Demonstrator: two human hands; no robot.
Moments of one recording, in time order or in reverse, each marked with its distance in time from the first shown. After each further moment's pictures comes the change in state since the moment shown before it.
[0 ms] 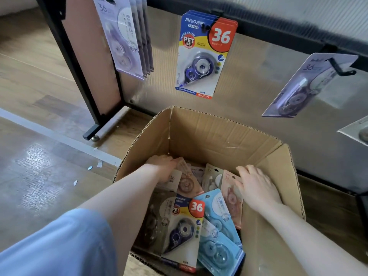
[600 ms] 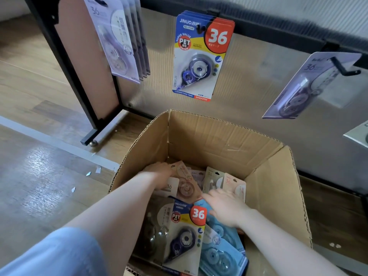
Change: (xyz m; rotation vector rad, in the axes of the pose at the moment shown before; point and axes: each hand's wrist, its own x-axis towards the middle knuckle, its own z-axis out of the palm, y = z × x) left_hand 0.007 -0.005 0.010 -0.132 -0.047 -0.070; right_hand 0.011 -0.043 0.040 -0.085 -0.319 -0.434
